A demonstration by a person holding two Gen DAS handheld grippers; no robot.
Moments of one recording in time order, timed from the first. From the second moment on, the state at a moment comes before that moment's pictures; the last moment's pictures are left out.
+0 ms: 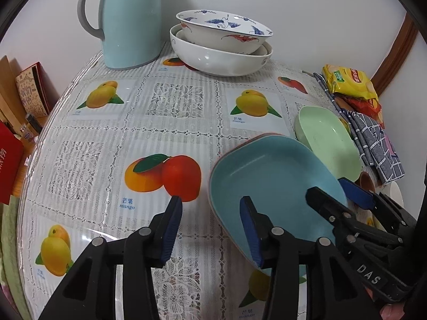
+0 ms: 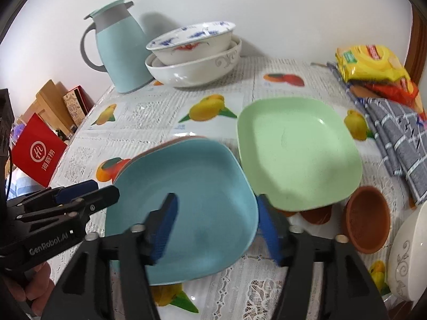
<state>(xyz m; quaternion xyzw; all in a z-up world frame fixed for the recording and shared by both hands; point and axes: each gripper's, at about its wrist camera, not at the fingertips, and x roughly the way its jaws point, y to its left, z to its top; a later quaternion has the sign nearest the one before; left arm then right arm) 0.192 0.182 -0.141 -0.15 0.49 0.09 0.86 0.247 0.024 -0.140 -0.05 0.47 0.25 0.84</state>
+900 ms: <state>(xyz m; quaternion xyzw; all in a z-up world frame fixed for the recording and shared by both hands) 0.206 0.131 -0.087 -0.11 0.45 0.07 0.88 0.255 -0.088 -0.080 -0.03 0.44 0.13 0.89</state>
